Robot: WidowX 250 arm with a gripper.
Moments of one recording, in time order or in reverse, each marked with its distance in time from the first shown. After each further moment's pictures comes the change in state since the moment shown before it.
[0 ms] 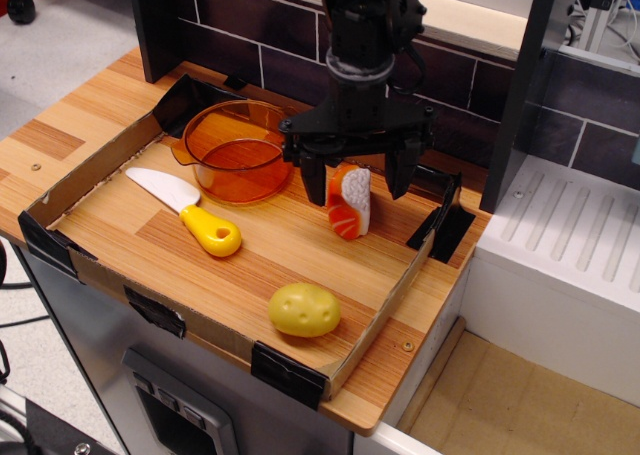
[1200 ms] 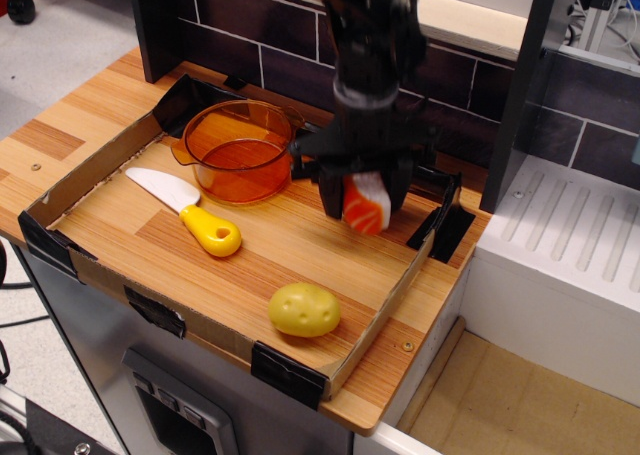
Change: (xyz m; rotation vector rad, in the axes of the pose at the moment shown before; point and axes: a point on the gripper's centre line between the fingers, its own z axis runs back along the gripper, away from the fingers) arm 0.000 0.001 0.000 -0.031 -0.013 0.021
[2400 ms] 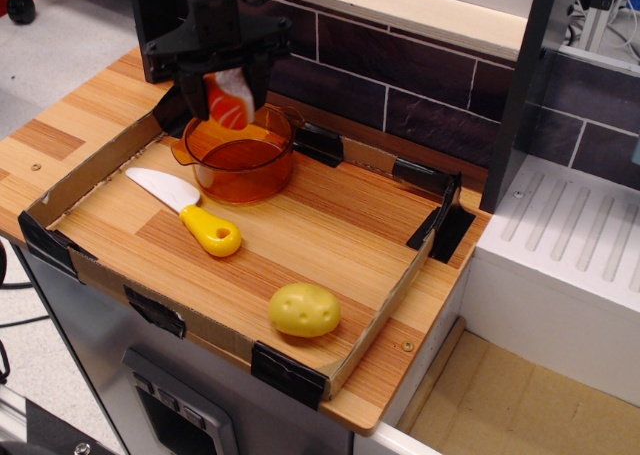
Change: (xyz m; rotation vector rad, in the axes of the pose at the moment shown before) arm 0.090 0.083 0.016 0.057 -0.109 0.128
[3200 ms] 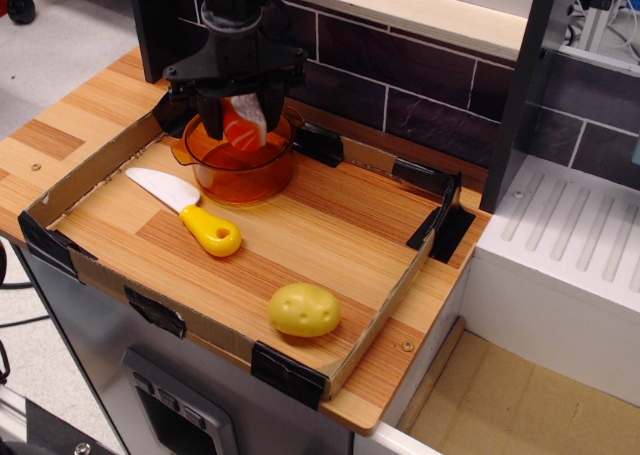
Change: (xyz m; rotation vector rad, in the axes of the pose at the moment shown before) arm -0.008 -0.004 -0.017 0.020 -0.037 -0.021
